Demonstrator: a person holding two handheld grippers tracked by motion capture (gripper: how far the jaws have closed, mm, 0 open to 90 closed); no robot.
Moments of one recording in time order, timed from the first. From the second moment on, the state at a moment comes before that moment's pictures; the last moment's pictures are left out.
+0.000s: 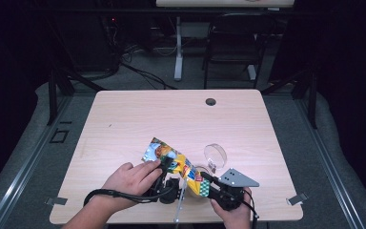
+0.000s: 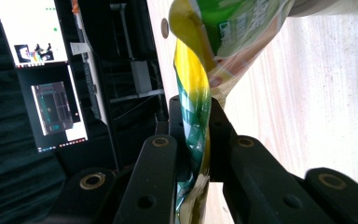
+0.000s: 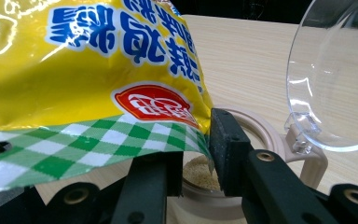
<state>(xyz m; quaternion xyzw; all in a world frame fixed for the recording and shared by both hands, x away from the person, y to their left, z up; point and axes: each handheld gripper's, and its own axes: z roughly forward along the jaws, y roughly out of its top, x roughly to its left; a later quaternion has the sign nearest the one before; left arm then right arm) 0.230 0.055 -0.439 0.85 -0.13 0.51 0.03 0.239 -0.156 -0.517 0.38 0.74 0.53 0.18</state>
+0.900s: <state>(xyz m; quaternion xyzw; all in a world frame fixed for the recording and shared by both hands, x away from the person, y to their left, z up) 0.238 0.081 -0.459 0.87 -0.05 0.47 0.13 0.237 -0.159 -0.515 0.38 0.73 0.54 0.19</state>
